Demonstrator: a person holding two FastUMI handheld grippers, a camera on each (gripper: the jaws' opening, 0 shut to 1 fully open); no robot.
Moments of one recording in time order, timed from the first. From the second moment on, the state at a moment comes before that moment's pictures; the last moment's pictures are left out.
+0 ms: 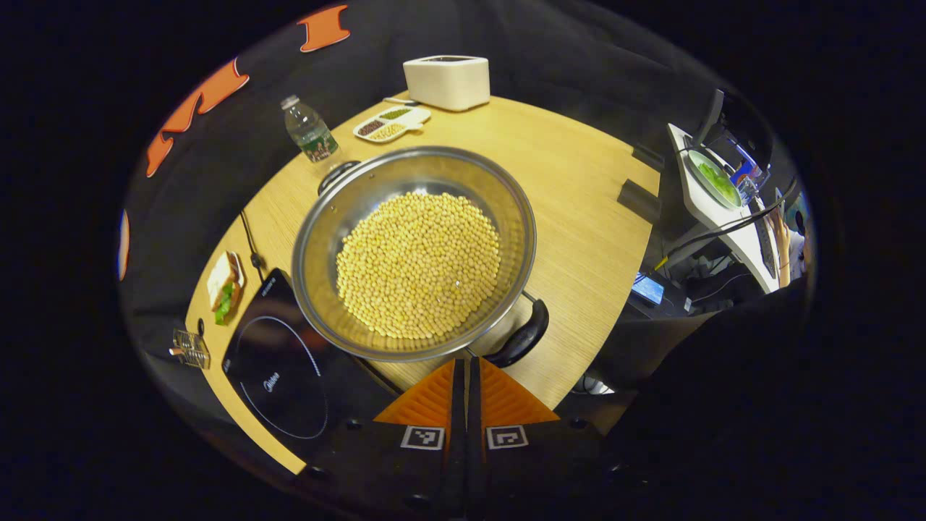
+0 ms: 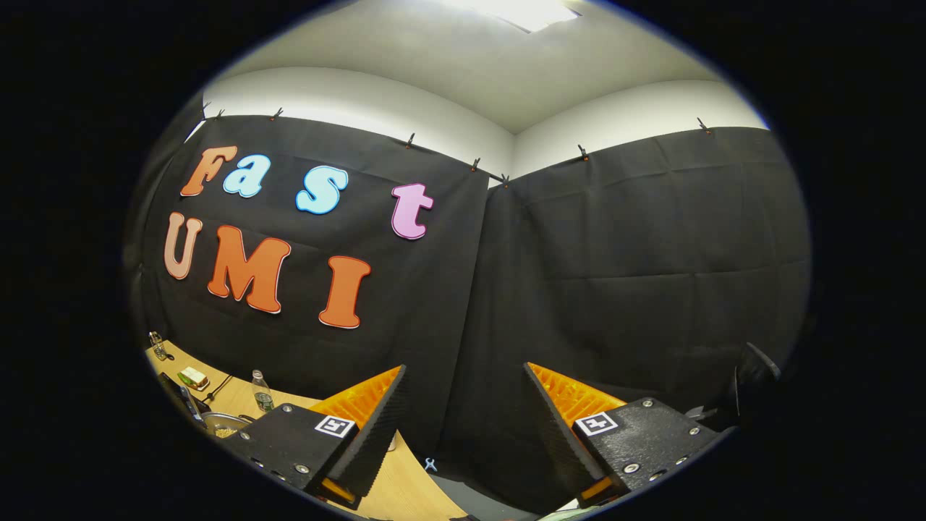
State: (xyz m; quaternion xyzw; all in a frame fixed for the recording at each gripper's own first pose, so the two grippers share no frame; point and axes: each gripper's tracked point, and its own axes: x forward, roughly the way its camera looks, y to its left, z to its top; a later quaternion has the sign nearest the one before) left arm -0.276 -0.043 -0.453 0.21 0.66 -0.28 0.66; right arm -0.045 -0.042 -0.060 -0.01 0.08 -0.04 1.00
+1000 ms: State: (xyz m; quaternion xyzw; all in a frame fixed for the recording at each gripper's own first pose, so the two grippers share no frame) left arm -0.288 -0.053 -0.514 0.28 0.67 -0.34 0.59; right arm -0.064 -0.068 -0.085 0.00 0.12 -0.07 0.99
